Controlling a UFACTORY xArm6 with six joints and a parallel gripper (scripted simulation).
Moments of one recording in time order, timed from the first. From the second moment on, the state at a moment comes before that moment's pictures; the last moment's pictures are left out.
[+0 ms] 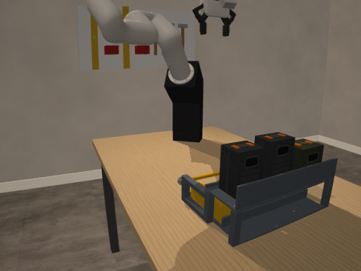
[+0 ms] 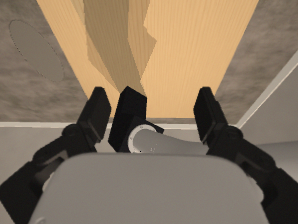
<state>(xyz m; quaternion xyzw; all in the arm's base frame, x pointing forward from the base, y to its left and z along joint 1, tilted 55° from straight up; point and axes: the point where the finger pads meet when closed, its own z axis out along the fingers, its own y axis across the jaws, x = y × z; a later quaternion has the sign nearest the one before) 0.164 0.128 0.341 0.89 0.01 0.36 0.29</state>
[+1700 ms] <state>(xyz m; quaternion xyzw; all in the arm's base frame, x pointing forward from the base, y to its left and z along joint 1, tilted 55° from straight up) 0.073 0.200 0.423 0.89 0.01 0.36 0.29</state>
